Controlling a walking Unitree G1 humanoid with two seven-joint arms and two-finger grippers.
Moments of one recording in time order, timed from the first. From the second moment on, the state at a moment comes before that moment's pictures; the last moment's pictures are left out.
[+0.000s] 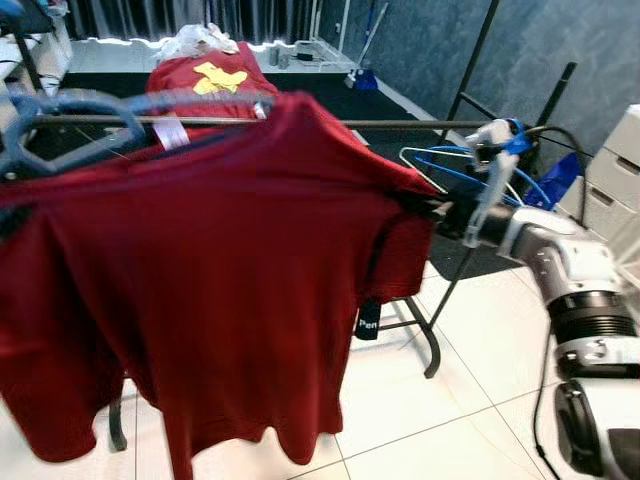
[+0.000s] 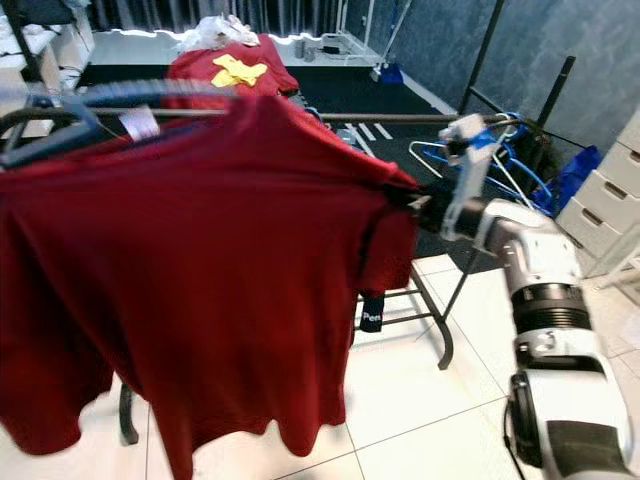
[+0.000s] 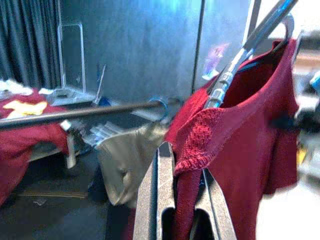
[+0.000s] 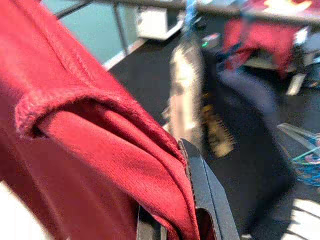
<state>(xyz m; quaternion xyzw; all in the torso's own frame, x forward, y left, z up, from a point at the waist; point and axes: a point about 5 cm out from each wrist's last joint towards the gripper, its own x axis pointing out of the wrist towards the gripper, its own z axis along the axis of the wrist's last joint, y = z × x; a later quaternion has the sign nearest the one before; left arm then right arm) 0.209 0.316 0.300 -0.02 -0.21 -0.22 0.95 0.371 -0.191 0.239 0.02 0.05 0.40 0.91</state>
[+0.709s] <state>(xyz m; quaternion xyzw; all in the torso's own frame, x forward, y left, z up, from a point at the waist) 0.211 0.209 0.278 0.01 -0.14 -0.42 0.90 0.358 -0.135 0.231 0.03 0.07 0.48 0.87</state>
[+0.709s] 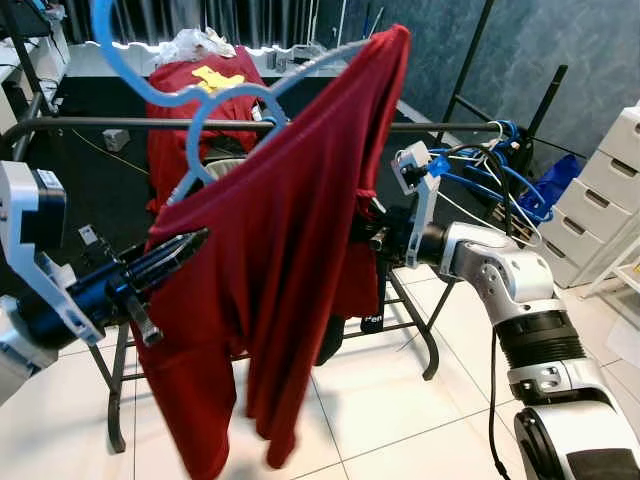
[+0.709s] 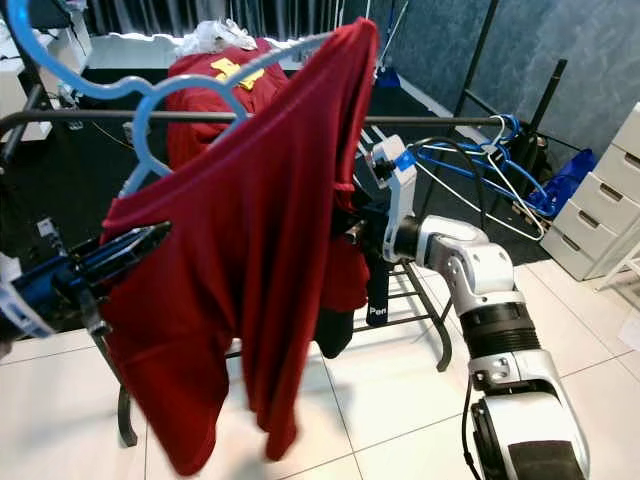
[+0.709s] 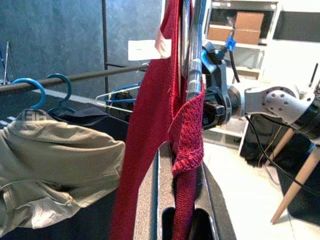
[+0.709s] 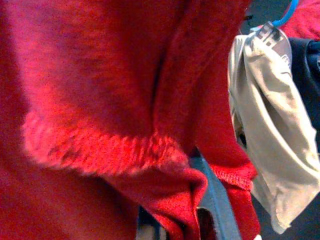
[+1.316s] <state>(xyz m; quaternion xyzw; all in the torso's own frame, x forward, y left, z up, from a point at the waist) 0.203 0.248 0.289 0.16 -0.06 -0.39 0.90 0.346 -0.280 0.297 0.04 -0.06 0.38 0.92</state>
